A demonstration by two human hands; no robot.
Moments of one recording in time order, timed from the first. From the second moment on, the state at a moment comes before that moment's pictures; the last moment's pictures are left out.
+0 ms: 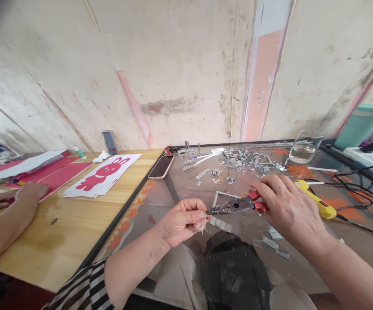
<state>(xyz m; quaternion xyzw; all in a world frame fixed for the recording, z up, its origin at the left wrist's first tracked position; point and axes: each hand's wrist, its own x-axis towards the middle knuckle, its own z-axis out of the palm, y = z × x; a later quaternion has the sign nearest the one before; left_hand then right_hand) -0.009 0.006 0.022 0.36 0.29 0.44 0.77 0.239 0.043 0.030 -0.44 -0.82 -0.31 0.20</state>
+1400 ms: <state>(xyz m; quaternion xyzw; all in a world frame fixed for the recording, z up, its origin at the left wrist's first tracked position) -0.017 0.014 0.021 0.53 0.39 0.48 0.58 0.228 0.037 0.026 -0.54 -0.80 -0.21 0.15</state>
